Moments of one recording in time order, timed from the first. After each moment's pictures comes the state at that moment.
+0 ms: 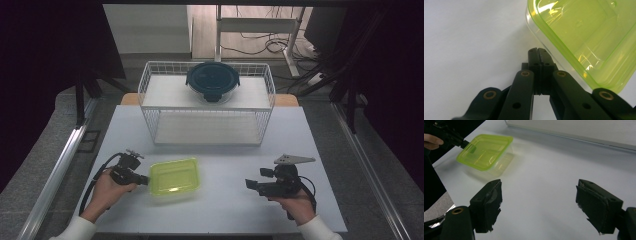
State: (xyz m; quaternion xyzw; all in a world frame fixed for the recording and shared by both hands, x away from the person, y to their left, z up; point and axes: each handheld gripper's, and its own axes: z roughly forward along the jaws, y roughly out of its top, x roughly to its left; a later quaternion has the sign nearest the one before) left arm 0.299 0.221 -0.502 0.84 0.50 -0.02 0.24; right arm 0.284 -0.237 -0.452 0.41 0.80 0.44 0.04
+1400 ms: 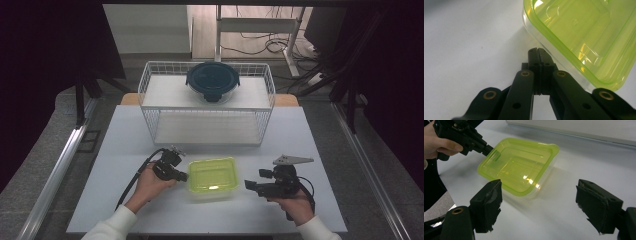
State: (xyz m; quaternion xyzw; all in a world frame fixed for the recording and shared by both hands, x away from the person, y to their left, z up) left arm 0.329 0.121 -0.505 0.86 0.43 -0.04 0.27; right arm 0.285 -0.235 -0.456 0.41 0.80 0.44 0.03
